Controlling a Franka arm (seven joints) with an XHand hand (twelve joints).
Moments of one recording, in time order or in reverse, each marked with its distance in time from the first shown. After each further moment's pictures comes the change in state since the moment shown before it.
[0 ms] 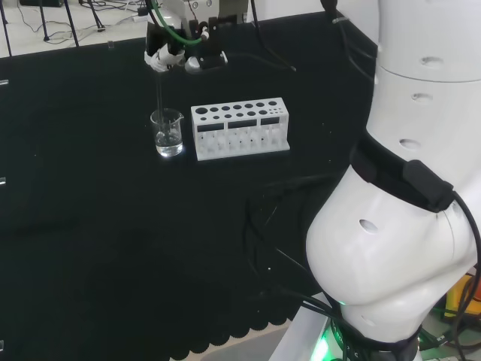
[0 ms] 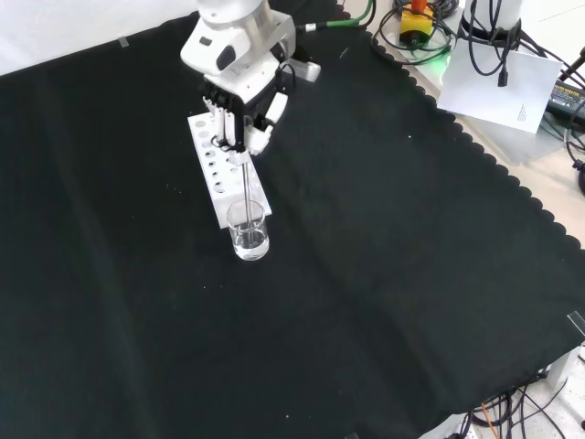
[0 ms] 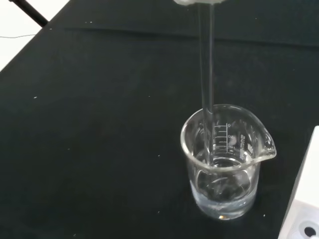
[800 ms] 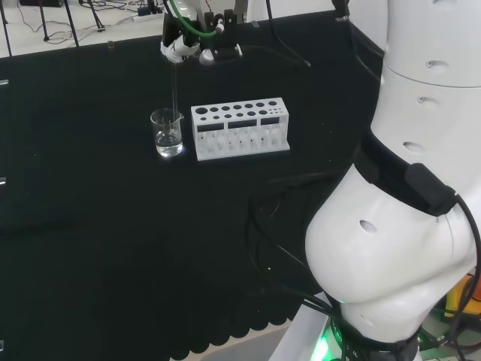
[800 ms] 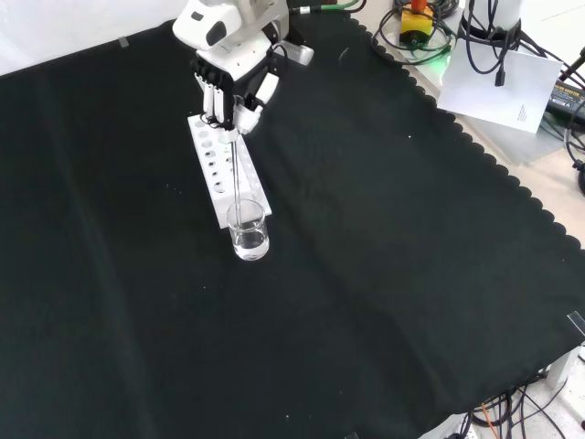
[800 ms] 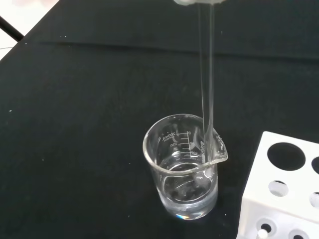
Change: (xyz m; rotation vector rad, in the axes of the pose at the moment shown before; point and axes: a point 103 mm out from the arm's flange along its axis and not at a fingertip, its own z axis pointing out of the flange) arm -0.023 -0.021 -0.017 -0.026 -0.009 0.051
